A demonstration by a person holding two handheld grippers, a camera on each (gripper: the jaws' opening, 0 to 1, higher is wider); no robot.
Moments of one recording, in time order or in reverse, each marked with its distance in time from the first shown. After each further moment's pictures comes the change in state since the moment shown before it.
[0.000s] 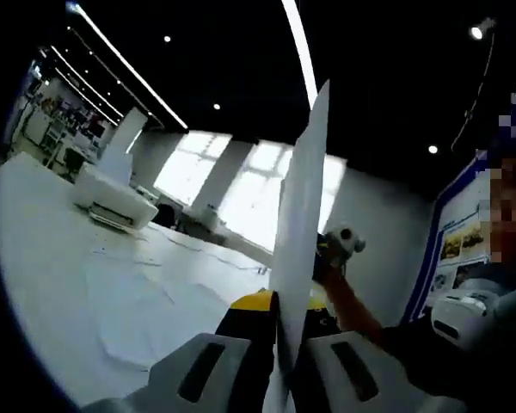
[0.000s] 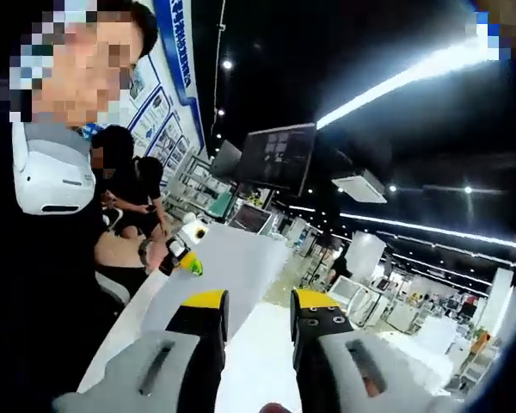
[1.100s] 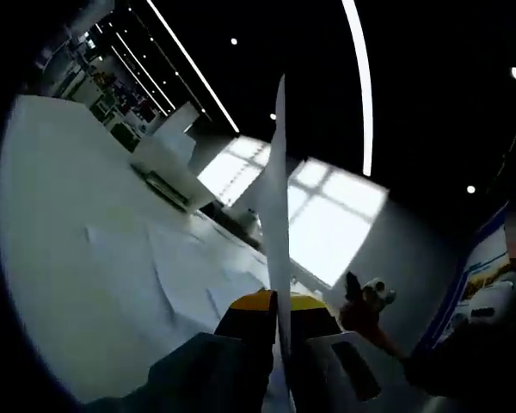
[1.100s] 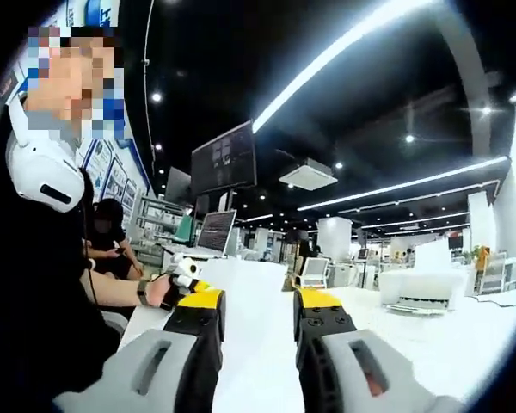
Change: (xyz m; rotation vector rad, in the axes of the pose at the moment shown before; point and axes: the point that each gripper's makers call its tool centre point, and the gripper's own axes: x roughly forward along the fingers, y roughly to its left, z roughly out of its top) left arm -0.044 0.118 -0.055 -0.150 -0.089 0.181; right arm -0.031 0.037 -0.108 0.288 -0.072 -0.229
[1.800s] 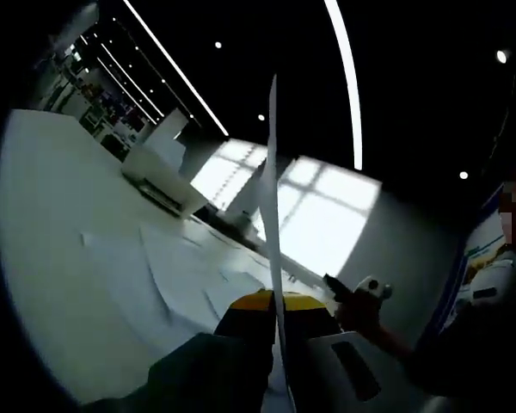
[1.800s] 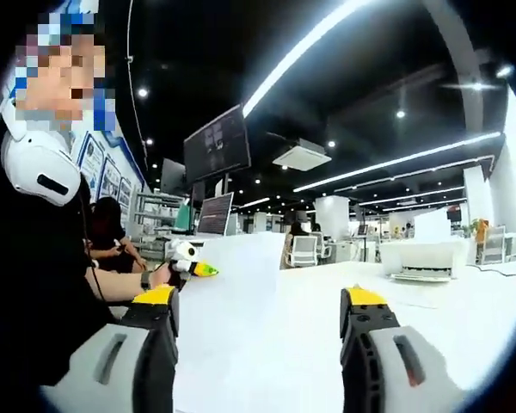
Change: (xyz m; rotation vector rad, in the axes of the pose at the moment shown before) left arm -0.003 -0.012 -0.008 0.074 -0.003 -0.032; right arm -0.010 0.008 -0.039 0.086 0.128 -0.019
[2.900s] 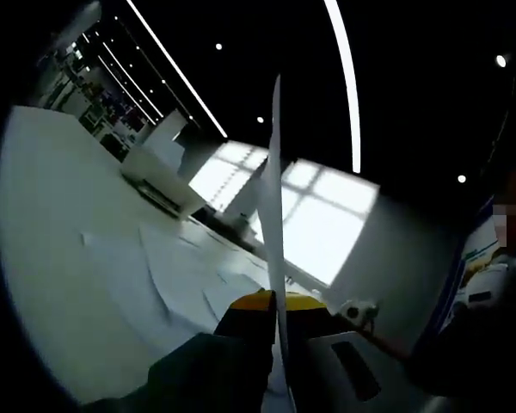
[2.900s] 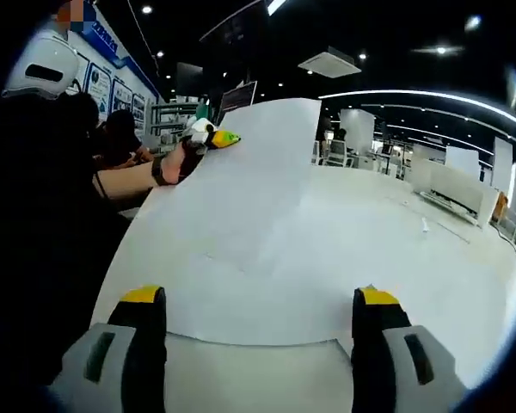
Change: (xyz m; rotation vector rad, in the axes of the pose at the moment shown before) left arm -0.002 0.000 0.002 -0.010 -0.010 -0.012; right arm 0.000 0.030 -0.136 0.029 0.509 0.106
